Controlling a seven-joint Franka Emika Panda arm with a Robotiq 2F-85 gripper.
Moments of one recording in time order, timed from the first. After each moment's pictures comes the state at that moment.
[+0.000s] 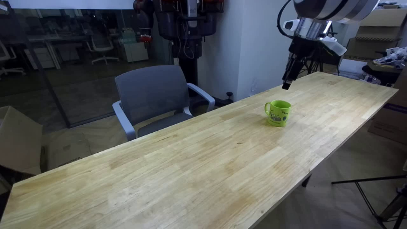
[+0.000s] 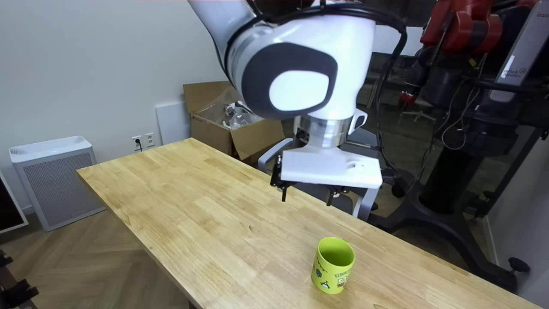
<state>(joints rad) -0.29 0.33 -0.07 -2.10 0.29 2.57 -1.13</state>
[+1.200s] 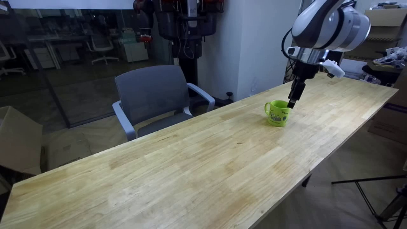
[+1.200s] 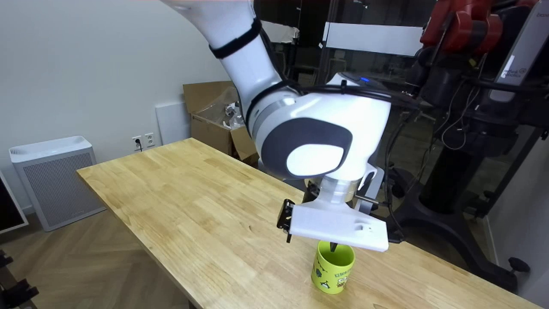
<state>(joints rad) -0.37 0.50 -0.04 -2.04 0.29 2.61 -1.13</state>
